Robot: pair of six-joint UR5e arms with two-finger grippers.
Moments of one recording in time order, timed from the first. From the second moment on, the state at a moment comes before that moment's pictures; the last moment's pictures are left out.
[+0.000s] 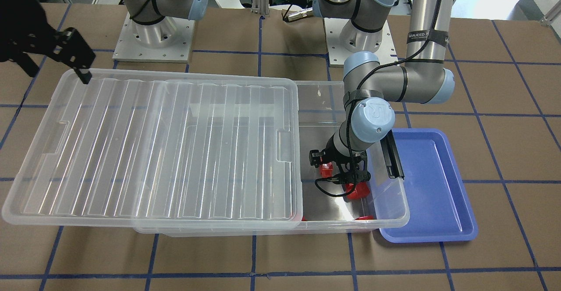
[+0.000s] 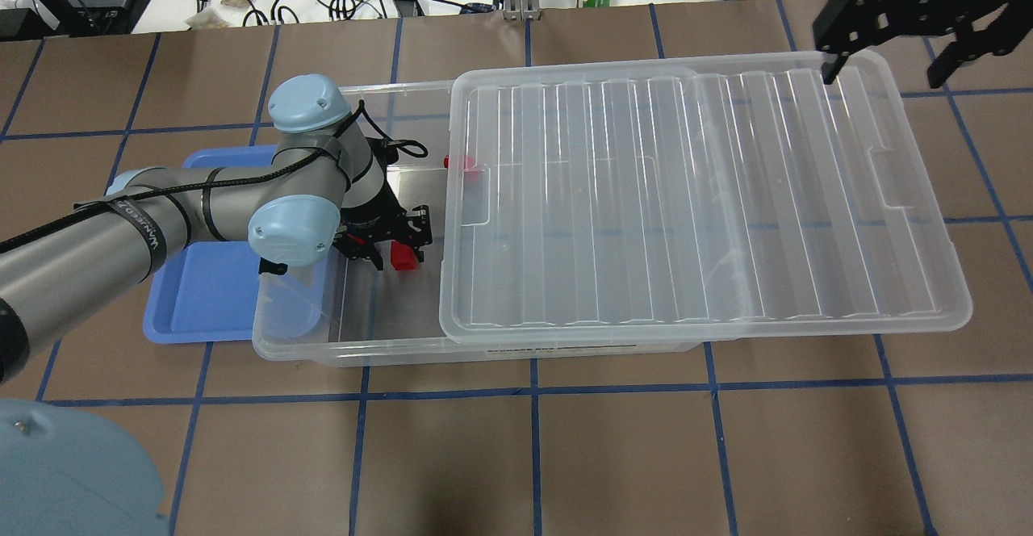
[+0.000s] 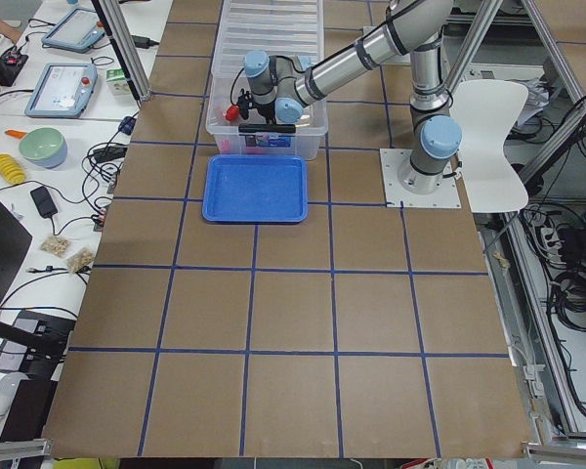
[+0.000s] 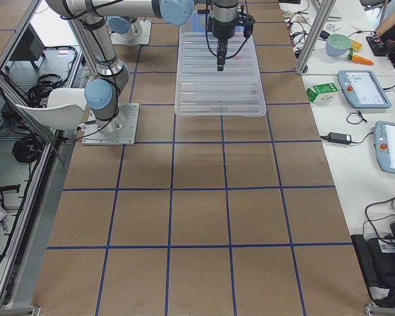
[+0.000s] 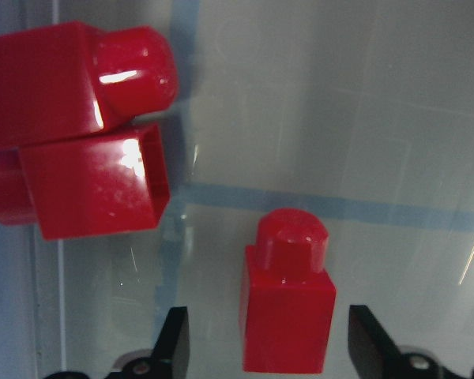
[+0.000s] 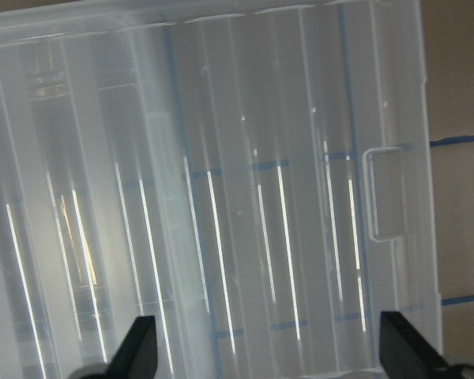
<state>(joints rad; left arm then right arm) -1.61 -1.96 -1.90 -1.00 1.48 -0.18 1.47 -1.56 1.43 -1.48 -1.59 0.03</state>
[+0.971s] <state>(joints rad) -1.60 -1.89 -1.73 -1.19 1.49 -0.18 1.58 -1.53 1.45 -1.57 -1.60 0.12</state>
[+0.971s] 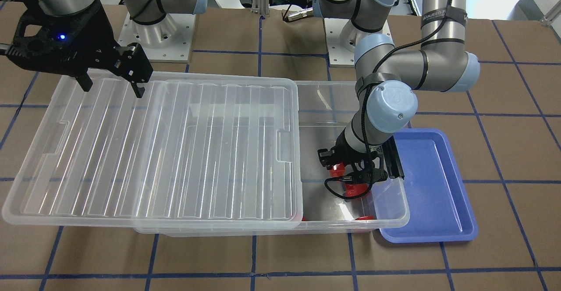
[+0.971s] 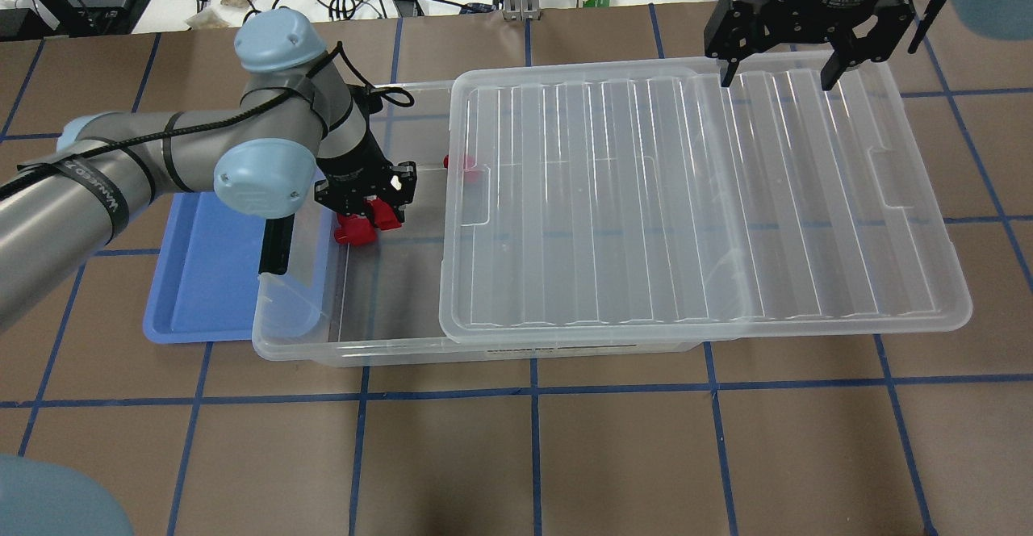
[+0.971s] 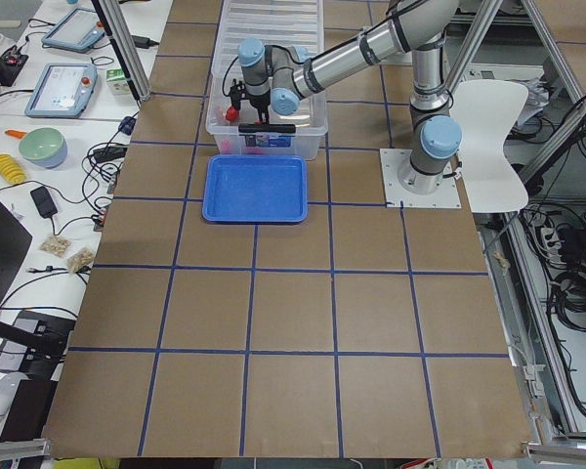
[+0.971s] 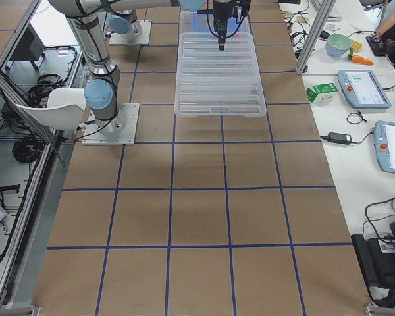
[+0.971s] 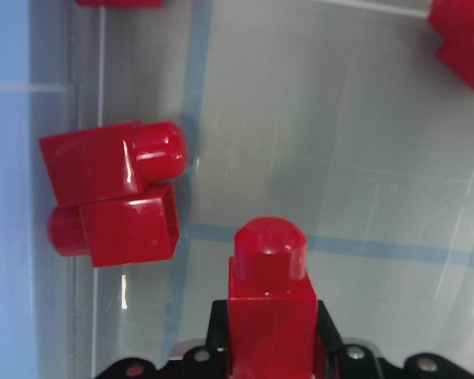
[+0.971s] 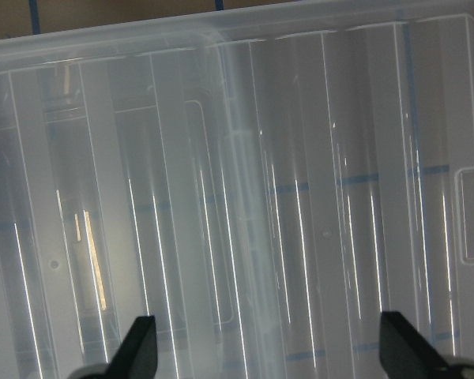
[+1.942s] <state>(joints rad) -1.39 -1.81 -1.46 -1.59 1.53 0.03 1.58 -1.52 1.45 -1.57 -1.60 0.12</state>
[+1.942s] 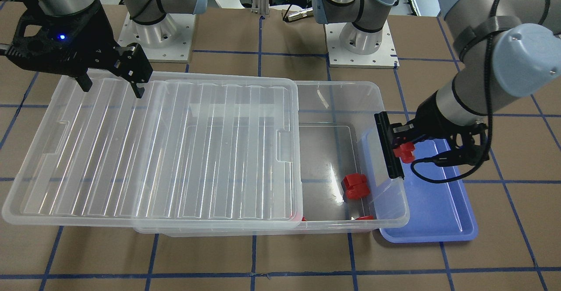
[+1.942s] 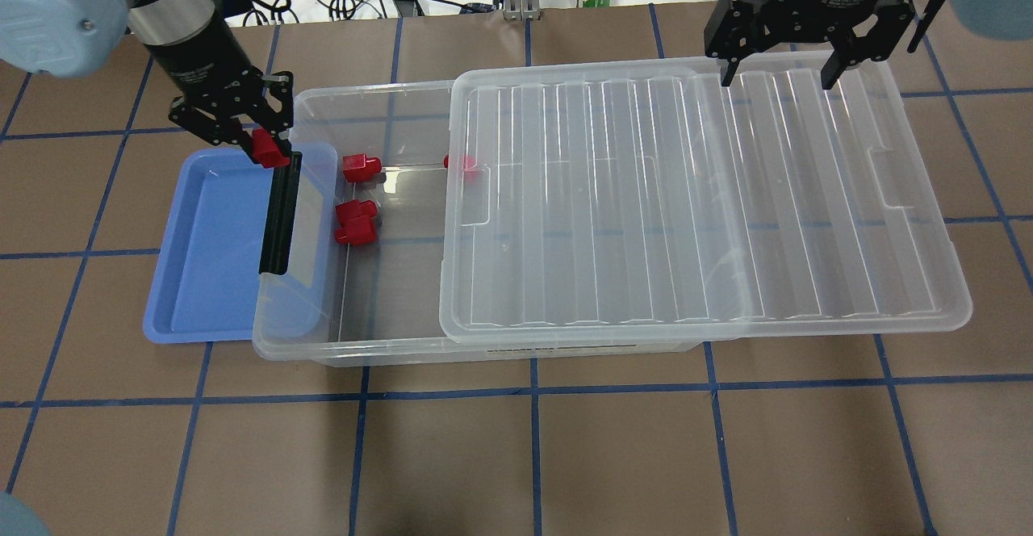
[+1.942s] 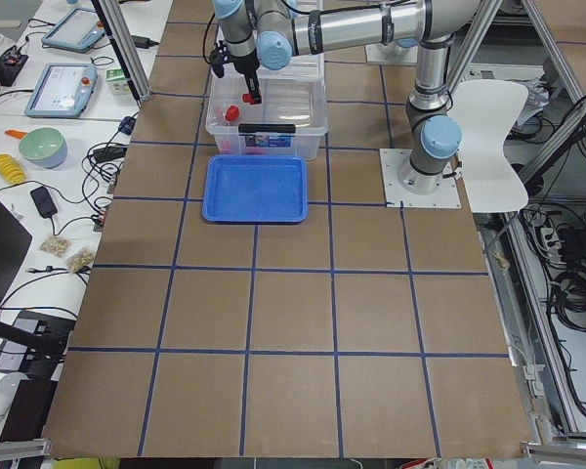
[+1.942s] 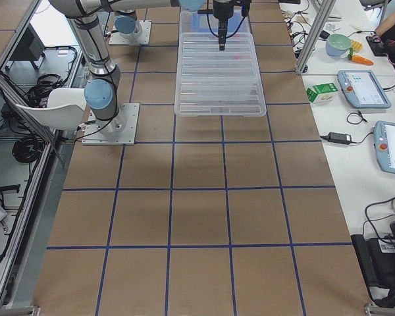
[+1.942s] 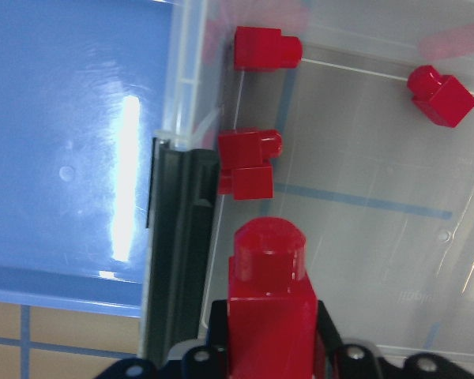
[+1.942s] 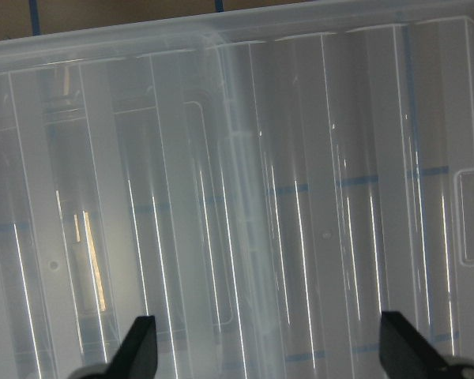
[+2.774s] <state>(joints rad) -1.19 -1.92 -1.59 -1.38 1.57 0.38 1.58 -1.52 1.45 -1.57 -1.60 0.12</state>
